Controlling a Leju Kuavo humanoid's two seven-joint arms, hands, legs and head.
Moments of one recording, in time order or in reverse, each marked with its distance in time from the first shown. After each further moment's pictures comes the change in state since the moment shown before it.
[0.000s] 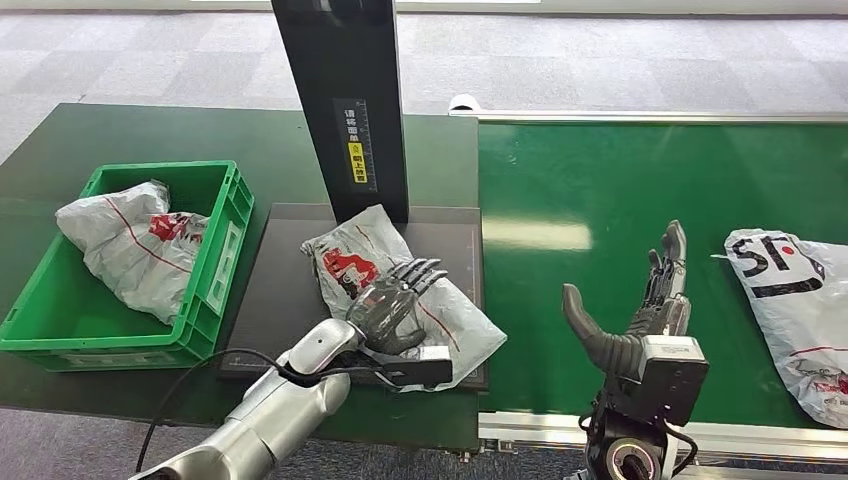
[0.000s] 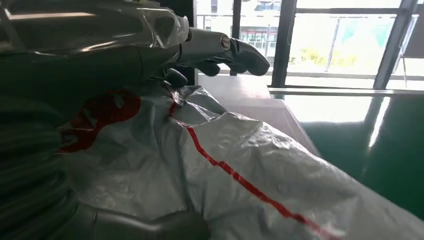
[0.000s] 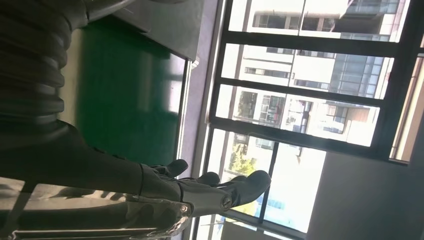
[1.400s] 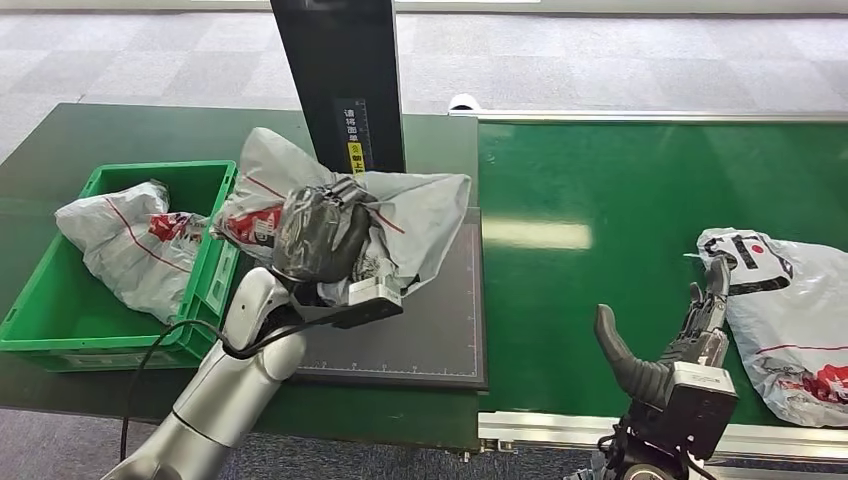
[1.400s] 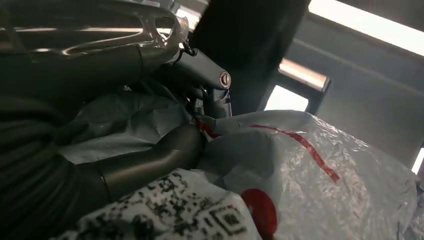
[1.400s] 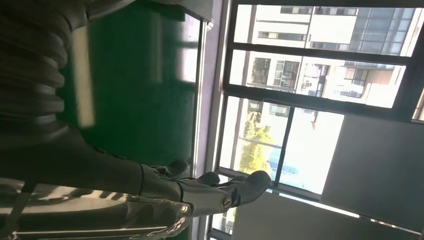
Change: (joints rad) left arm 0.061 0.125 0.115 -0.619 0.168 0.228 -0.023; right arm 0.095 -0.002 -0.064 -0.037 0.006 -0.096 -0.019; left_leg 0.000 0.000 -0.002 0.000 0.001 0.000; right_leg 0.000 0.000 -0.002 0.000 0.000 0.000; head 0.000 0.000
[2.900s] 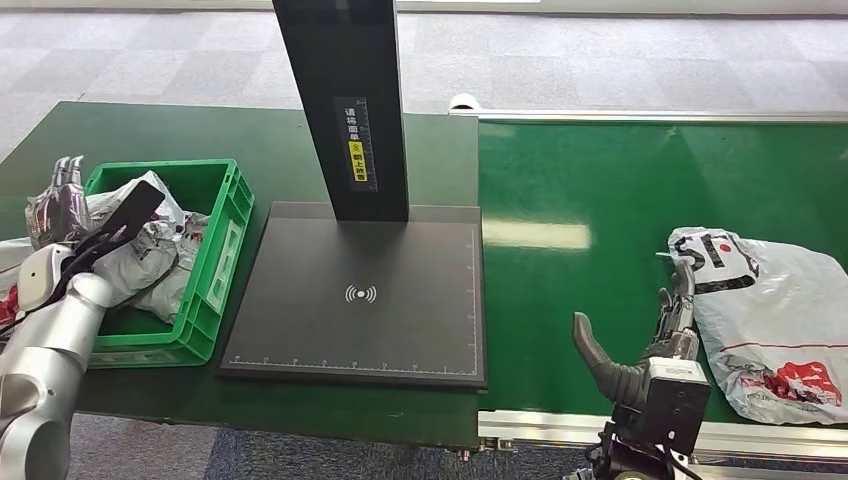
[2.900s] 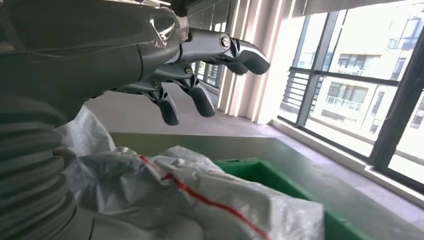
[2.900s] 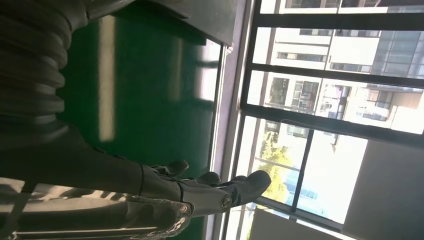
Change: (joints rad) left arm -0.276 0.365 0.621 0.759 -0.094 -0.054 0.184; right arm 0.016 0.018 0.038 0.009 0.028 0.062 0.070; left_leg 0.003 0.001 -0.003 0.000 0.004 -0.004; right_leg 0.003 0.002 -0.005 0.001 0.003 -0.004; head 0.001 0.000
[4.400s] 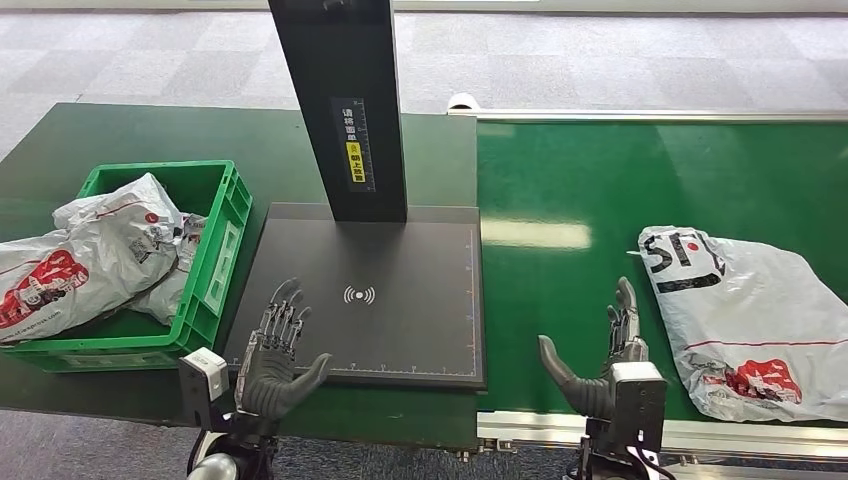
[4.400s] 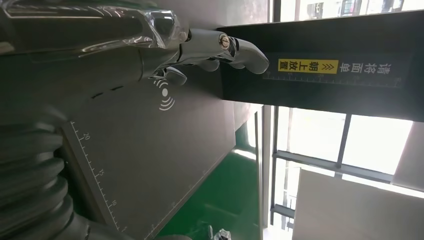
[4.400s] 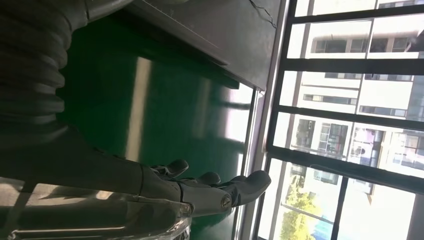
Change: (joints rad) left arm 0.861 -0.415 -0.412 -0.965 1.188 -0.433 -0.307; right arm 0.020 0.004 0.007 0.121 -0.075 0.130 -0.035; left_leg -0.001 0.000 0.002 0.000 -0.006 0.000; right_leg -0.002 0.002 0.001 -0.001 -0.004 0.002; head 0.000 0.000
